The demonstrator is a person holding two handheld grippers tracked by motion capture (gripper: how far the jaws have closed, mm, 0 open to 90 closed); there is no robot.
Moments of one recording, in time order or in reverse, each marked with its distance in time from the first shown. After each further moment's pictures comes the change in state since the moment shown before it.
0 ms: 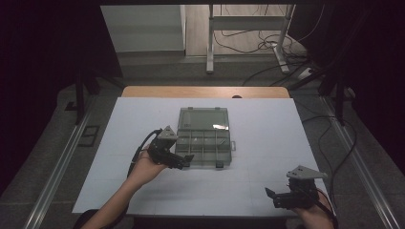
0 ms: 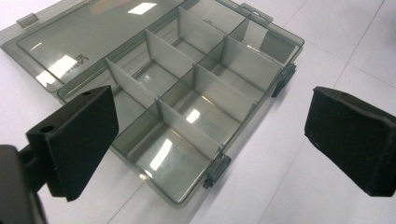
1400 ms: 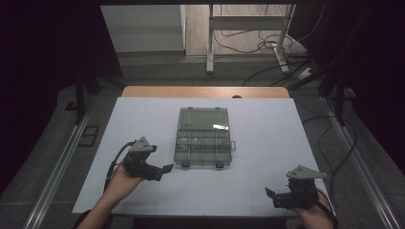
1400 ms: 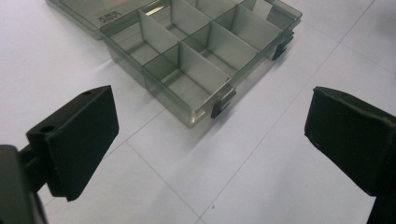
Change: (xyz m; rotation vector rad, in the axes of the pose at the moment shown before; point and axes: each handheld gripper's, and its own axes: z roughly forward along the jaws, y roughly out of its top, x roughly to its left) left arm 0.003 -0.052 -0.053 -0.036 0.029 -0.073; right arm 0.000 0.000 0.000 0.003 -0.005 0.000
